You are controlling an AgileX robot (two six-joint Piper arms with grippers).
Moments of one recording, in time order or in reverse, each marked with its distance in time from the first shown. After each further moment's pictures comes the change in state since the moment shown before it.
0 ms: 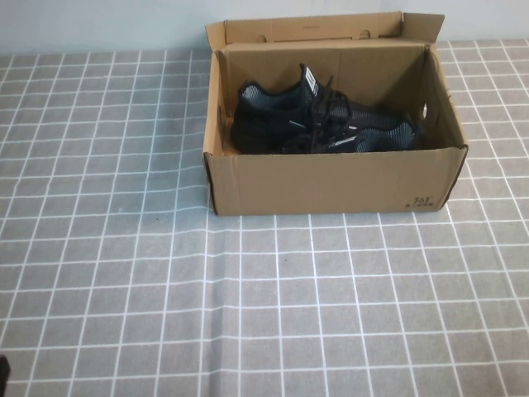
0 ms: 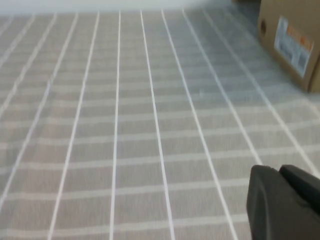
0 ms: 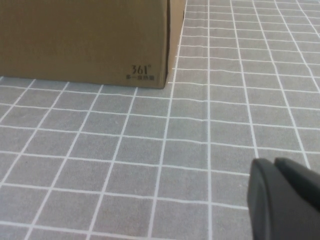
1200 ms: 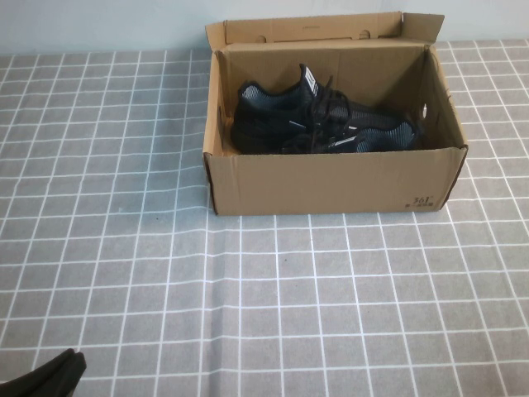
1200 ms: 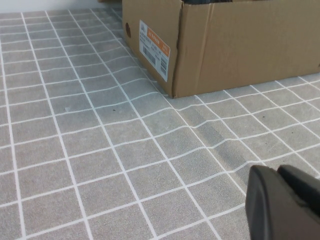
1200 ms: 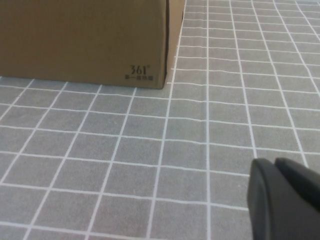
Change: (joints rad) right arm 0.000 0.000 0.000 -0.004 -0.002 0.000; left arm -0.290 0.204 0.000 -0.591 -0.180 0.526
